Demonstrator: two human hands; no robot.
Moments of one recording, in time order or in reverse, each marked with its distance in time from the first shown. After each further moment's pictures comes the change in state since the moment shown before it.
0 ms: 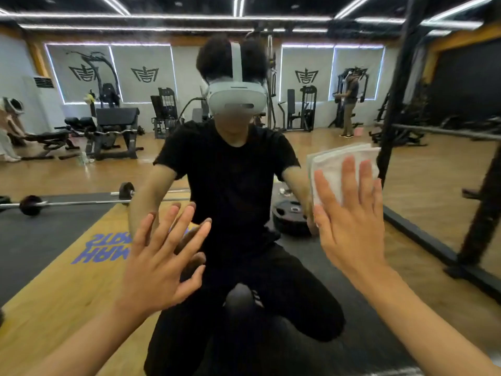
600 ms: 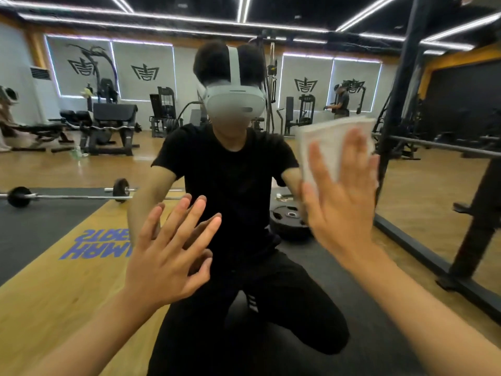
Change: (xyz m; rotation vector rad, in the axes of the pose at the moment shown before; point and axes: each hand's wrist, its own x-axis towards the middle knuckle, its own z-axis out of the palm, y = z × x) left_hand -0.002 0.003 0.010 0.019 0.061 -0.023; right_hand 0.041 -0.034 0.004 0.010 0.113 -0.031
